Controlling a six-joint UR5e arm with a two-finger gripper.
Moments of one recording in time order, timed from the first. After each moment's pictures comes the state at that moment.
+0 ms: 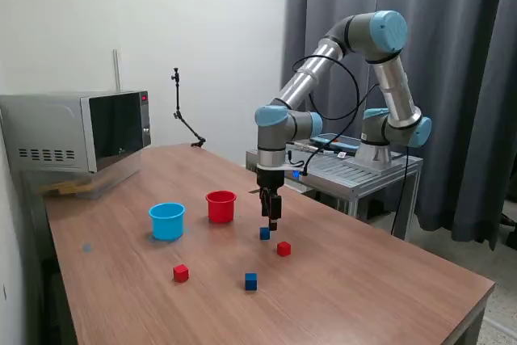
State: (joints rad) arm -0.10 -0.89 1.64 -2.34 -1.53 -2.72
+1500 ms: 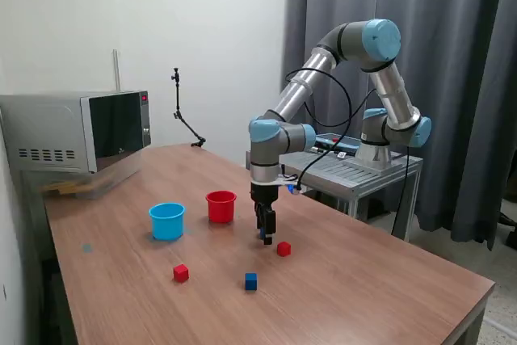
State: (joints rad) arm -0.10 -0.80 1.57 -2.34 -1.53 -2.73
